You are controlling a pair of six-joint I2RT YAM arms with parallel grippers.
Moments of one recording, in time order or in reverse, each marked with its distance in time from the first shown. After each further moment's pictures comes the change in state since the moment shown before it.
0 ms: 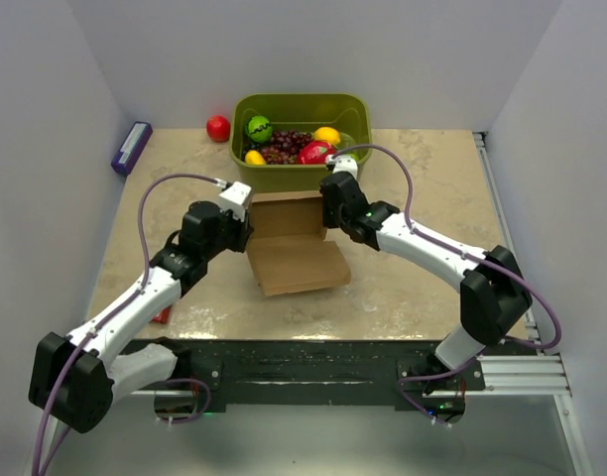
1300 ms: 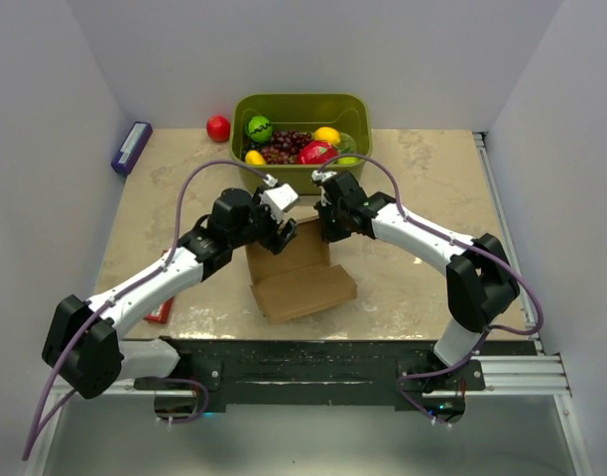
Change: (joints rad) left arm -0.159 0.179 0.167 0.032 0.152 0.227; right arm -0.057 0.098 0.062 -0.199 -0.365 -0.172
